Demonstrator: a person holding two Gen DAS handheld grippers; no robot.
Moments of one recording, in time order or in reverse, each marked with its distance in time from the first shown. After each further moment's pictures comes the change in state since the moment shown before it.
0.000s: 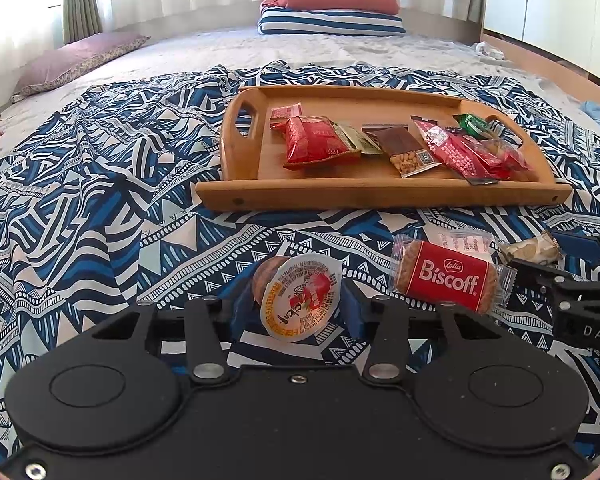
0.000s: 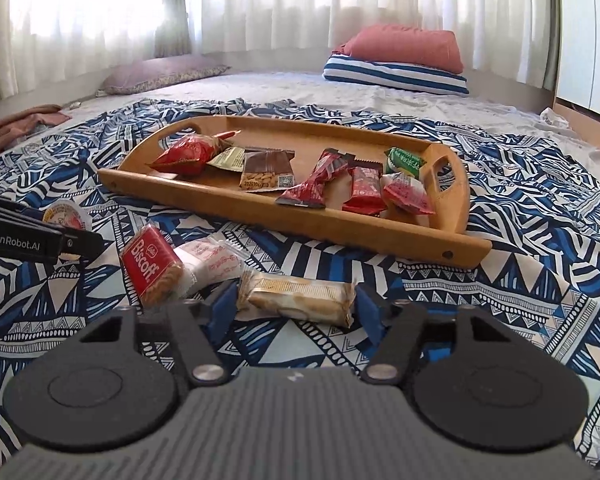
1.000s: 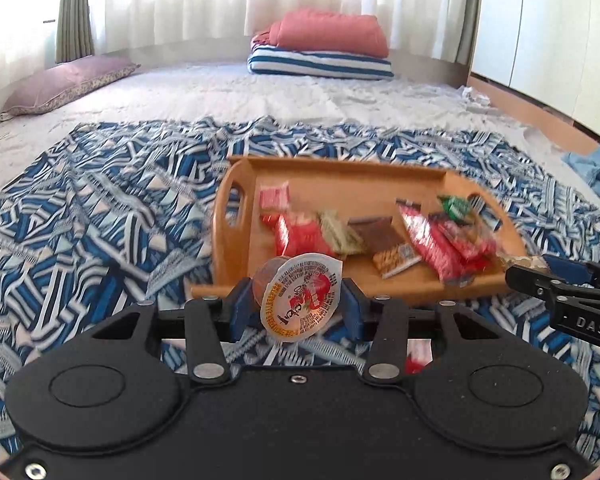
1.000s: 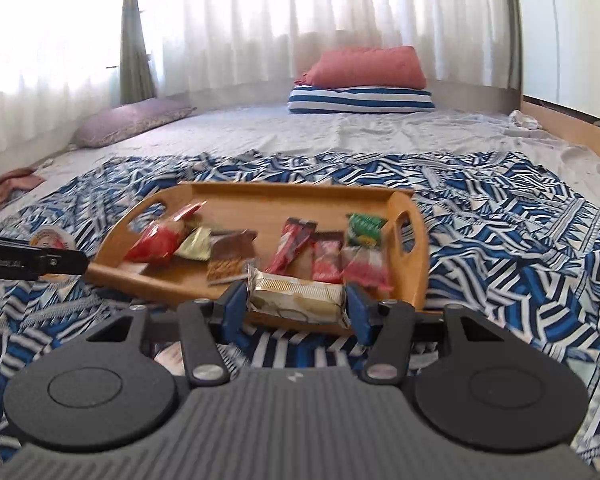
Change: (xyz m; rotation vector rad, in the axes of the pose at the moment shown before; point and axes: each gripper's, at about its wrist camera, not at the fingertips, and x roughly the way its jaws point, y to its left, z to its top) left arm -0.018 0.010 0.072 -0.039 -0.097 -0.078; right arm -0.011 -0.026 0.059 0.130 -0.074 -0.062
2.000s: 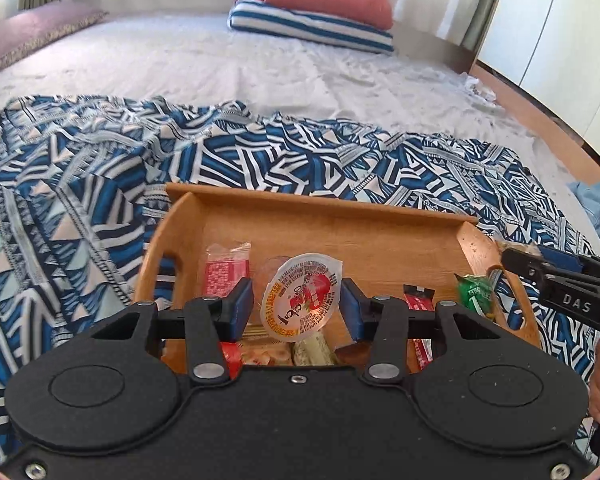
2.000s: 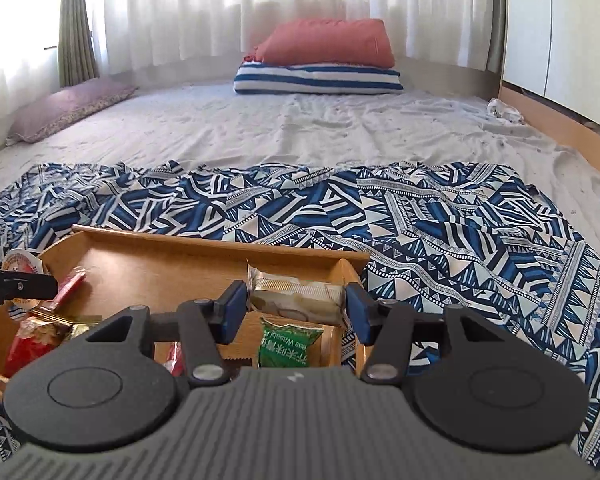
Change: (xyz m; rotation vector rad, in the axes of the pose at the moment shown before) left arm 0.157 0.004 0.110 -0.094 0.172 -0.105; right arm 0.135 -0.056 0.104 0.001 0.122 -0.121
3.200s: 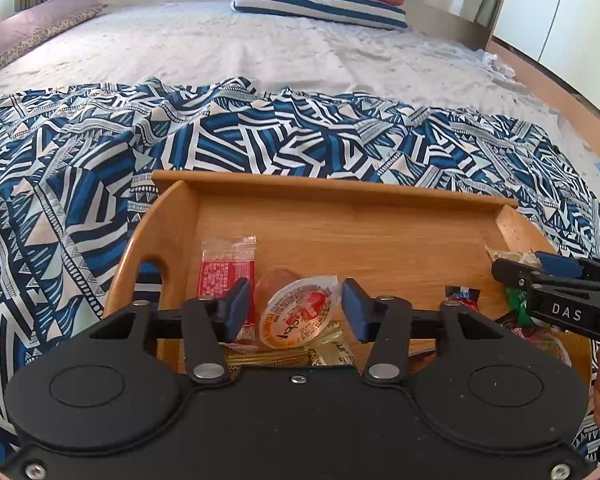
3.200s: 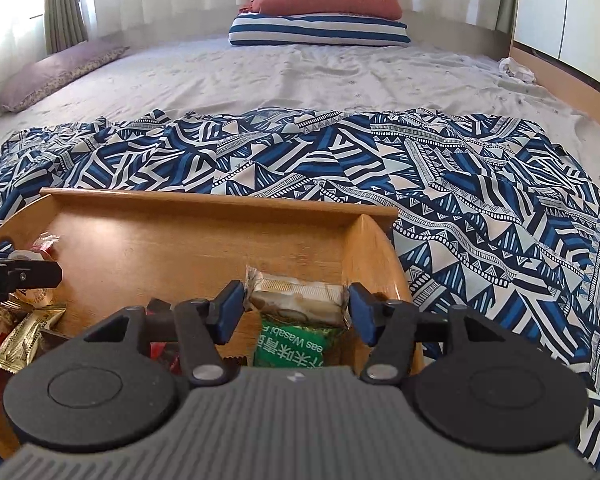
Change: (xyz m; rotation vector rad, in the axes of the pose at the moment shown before) left arm 0.049 -0.003 0.001 0.031 0.031 0.069; right arm 0.062 0.005 -0.014 0.012 0.120 0.004
